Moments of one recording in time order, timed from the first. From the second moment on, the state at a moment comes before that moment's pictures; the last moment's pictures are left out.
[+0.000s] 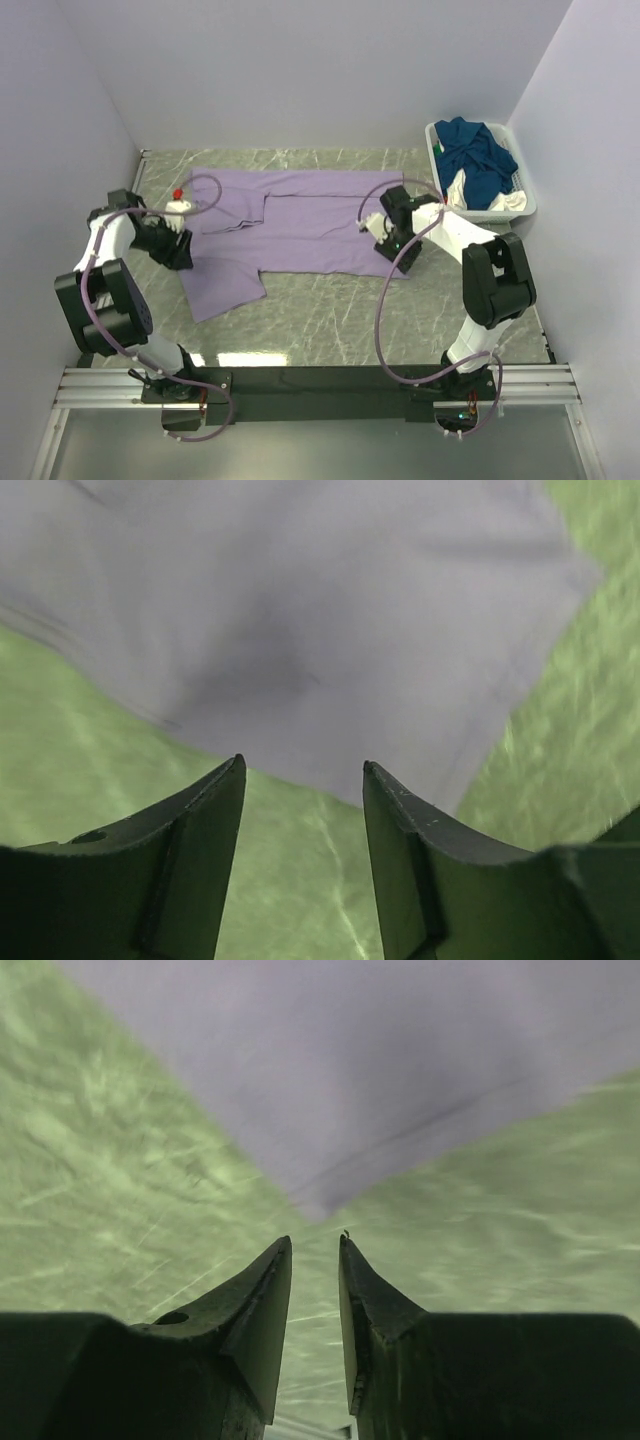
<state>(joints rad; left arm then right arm) 0.35 1.57 1.17 -0.94 0.59 0.89 0.35 1.73 1.24 -0.93 0.00 -0.58</state>
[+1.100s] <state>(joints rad) 0.35 1.62 1.08 -0.77 0.45 1.05 0.40 1.73 1.03 -0.75 0.07 -0.62</state>
